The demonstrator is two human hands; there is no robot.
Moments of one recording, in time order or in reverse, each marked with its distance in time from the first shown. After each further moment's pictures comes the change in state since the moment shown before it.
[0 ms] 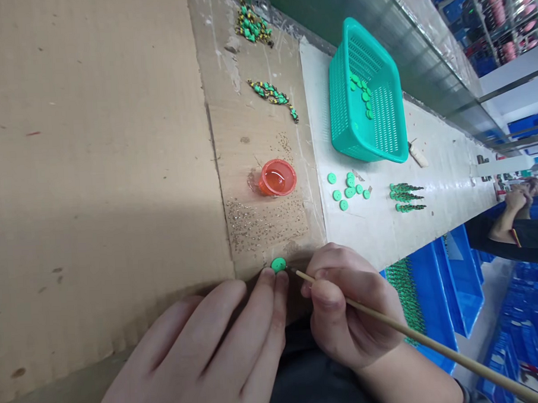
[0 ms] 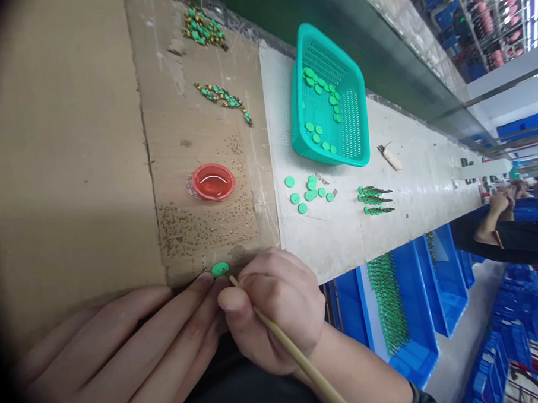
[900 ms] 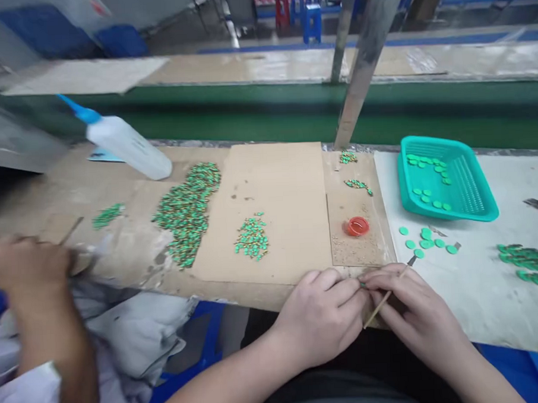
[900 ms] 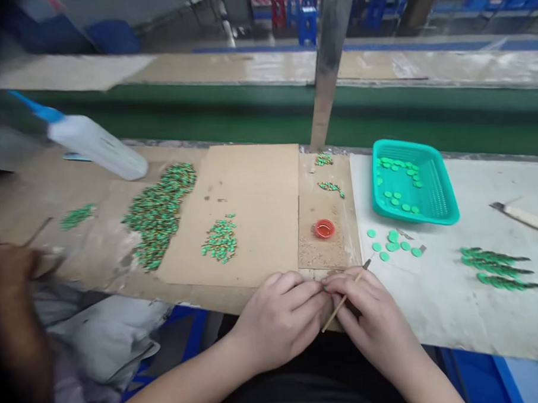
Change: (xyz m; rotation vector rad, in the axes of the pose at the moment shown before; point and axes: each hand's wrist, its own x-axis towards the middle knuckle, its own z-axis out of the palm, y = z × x) left_hand 0.031 0.013 -0.024 0.082 -0.172 -0.080; right_hand -0.004 0.021 -0.028 -0.016 -0.343 -0.085
